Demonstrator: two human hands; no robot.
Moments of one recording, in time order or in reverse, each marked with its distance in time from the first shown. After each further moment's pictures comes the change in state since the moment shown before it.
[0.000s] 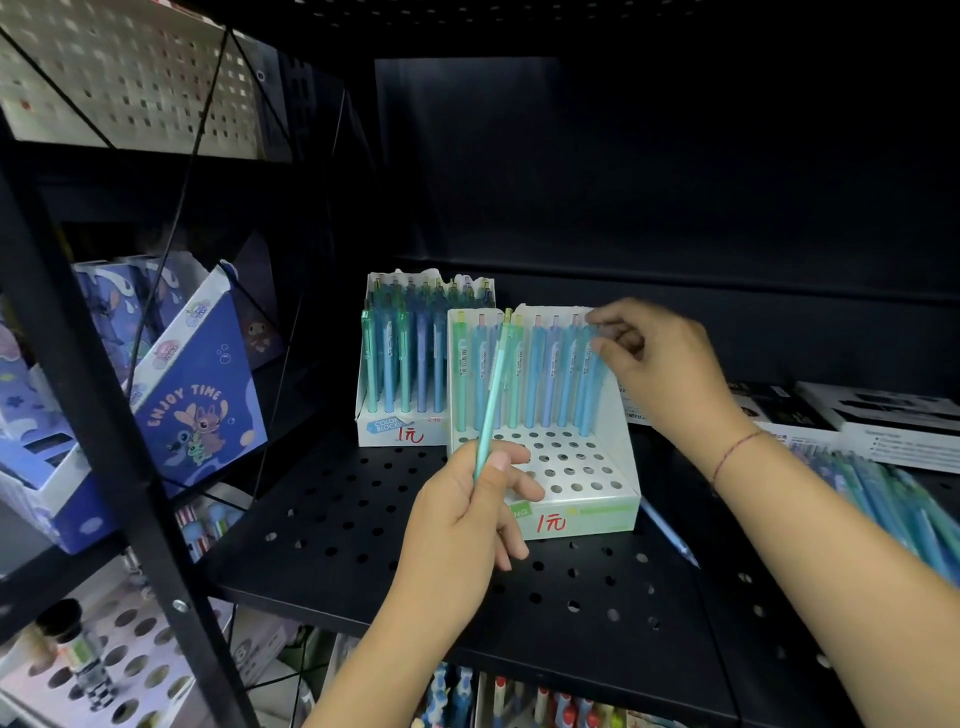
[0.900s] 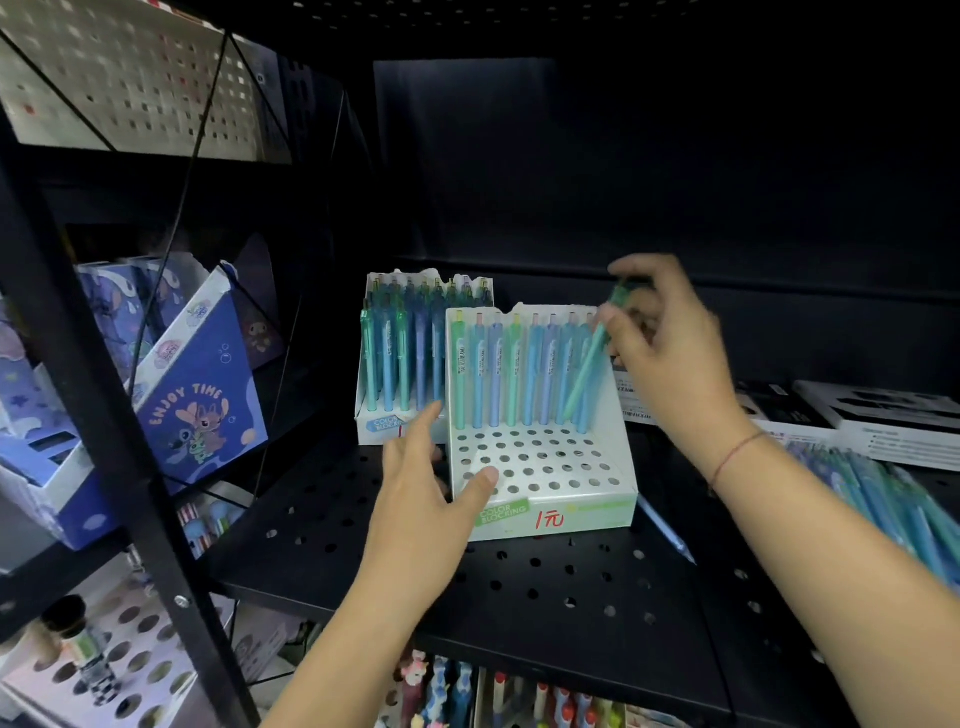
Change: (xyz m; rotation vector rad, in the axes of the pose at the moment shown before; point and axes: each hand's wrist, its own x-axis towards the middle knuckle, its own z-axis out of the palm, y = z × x) left_hand 0.014 -0.011 -0.020 0.439 0.143 -0.058; right_hand -0.004 -0.017 -0.008 0.199 0.099 0.010
